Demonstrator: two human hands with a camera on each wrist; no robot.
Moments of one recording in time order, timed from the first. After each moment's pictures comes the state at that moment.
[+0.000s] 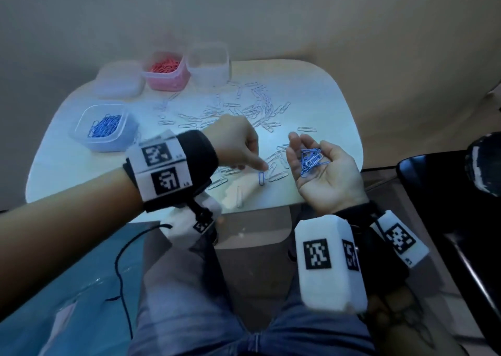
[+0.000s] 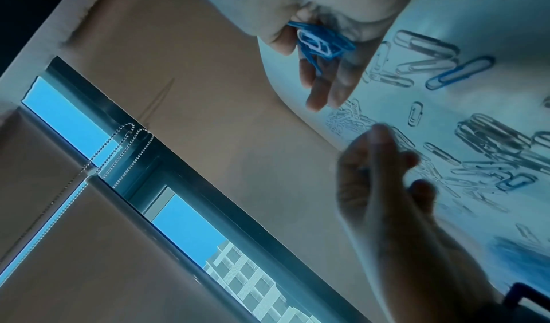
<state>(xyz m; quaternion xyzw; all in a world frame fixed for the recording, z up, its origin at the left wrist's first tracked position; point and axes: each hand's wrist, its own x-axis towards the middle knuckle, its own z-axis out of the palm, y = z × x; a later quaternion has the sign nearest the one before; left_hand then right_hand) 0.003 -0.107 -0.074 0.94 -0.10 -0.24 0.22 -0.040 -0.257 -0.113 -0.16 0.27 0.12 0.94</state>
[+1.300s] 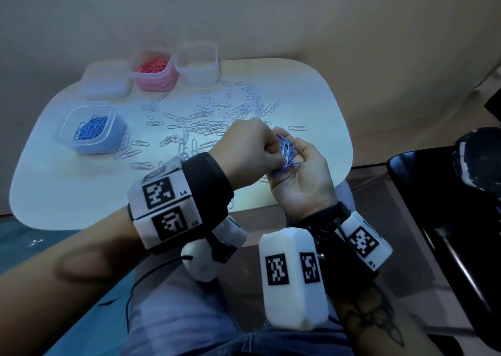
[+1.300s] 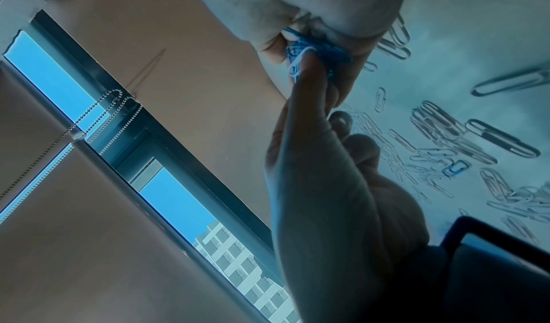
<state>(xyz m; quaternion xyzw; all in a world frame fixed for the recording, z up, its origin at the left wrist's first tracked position) -0.026 -0.142 -0.066 0.95 -0.14 -0.13 0.25 -0.042 -0.234 -0.115 -0.18 0.22 0.12 0.95</state>
